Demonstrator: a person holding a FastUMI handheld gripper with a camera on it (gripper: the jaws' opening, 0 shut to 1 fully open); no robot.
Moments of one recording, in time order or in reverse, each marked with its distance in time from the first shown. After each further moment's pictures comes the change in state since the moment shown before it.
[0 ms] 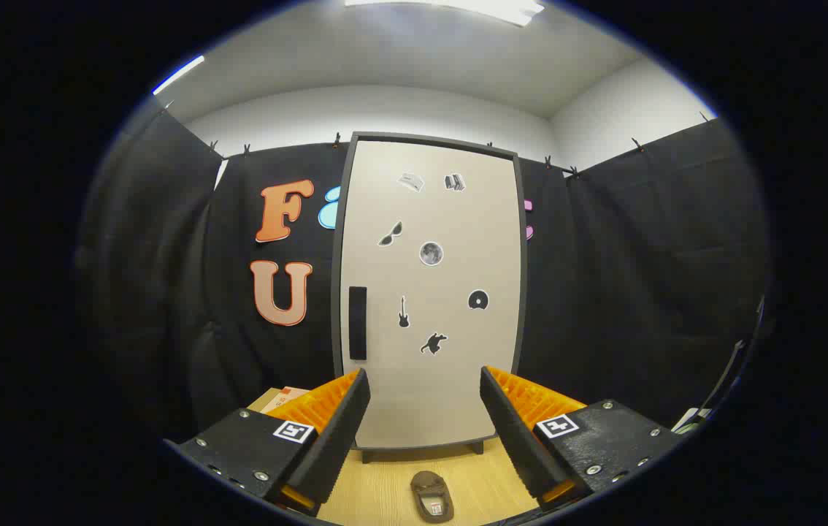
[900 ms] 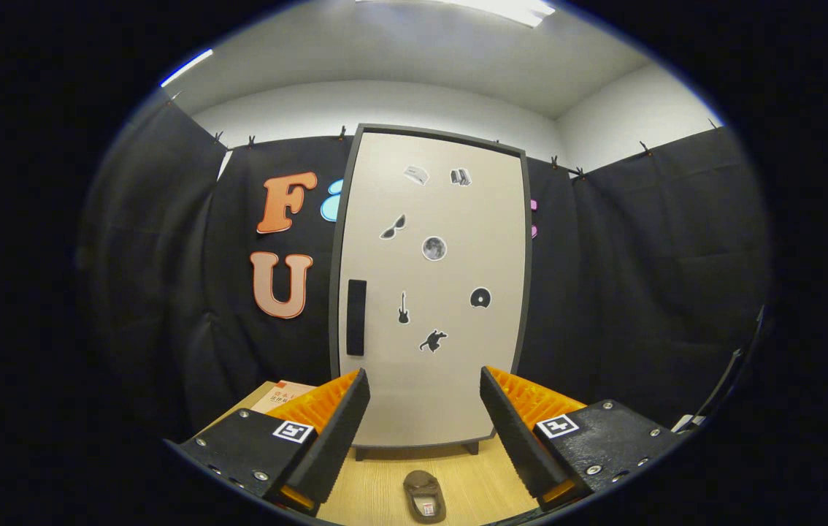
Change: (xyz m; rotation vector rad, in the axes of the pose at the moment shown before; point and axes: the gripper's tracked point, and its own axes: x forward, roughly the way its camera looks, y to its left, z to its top) arm 0.011 0.000 -0.007 -0.030 0.022 0.002
